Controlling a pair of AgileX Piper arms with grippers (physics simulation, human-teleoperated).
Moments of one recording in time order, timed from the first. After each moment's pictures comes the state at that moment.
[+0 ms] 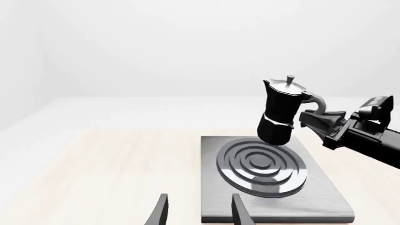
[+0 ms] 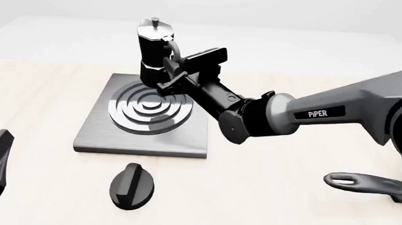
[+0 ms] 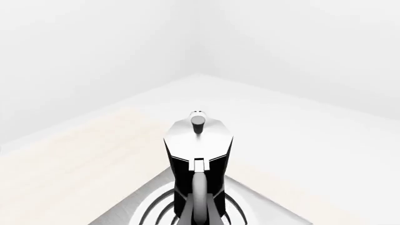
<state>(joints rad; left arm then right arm) 0.00 0.00 0.00 0.00 0.00 0.71 2.02 -1.16 -0.81 0.02</state>
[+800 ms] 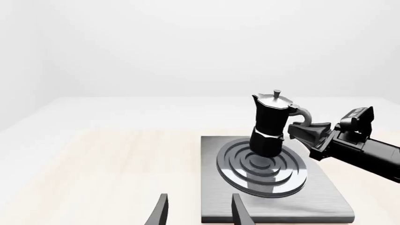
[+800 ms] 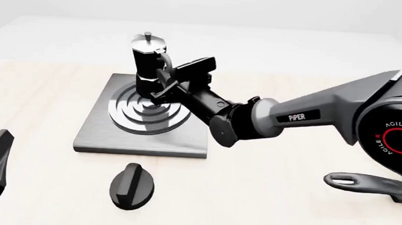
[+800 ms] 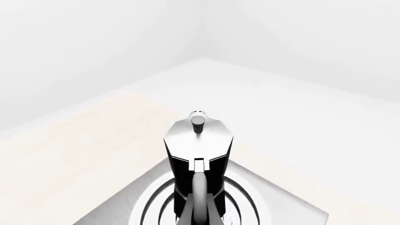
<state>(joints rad) 0.00 0.00 0.00 0.00 0.00 0.73 2.10 -1.22 -0.77 0.03</state>
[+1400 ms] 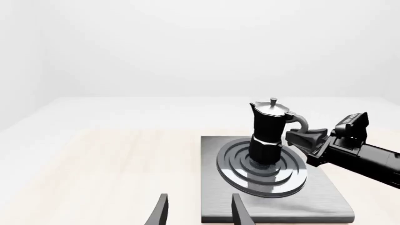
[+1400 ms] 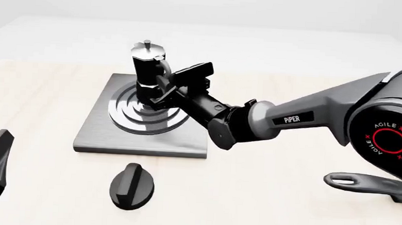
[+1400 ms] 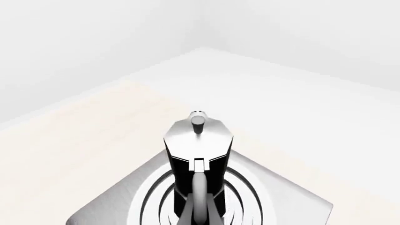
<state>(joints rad) 0.00 0.00 0.00 0.00 0.00 0.73 2.12 -1.22 -0.74 0.04</state>
